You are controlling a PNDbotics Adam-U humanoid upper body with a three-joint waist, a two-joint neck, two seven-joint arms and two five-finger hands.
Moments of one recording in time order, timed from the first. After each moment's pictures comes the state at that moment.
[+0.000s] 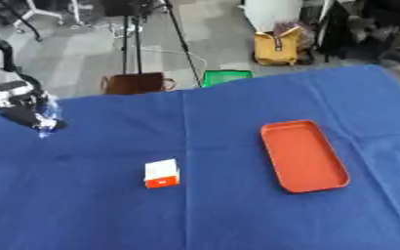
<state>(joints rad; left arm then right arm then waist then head) -0.50 0.77 0.13 -1.24 -0.55 -0.03 -0.62 -0.34 -0.50 0.00 -1.98 -0.06 -0.35 0.14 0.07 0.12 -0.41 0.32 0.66</state>
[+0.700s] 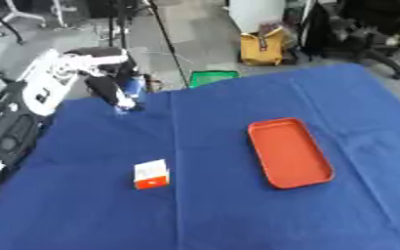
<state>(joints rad) -0.85 0.49 -0.11 -1.19 -0.72 -0.12 -0.75 -0.36 -0.47 0.02 -1.98 -0.08 -0.35 0.16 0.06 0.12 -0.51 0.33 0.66</state>
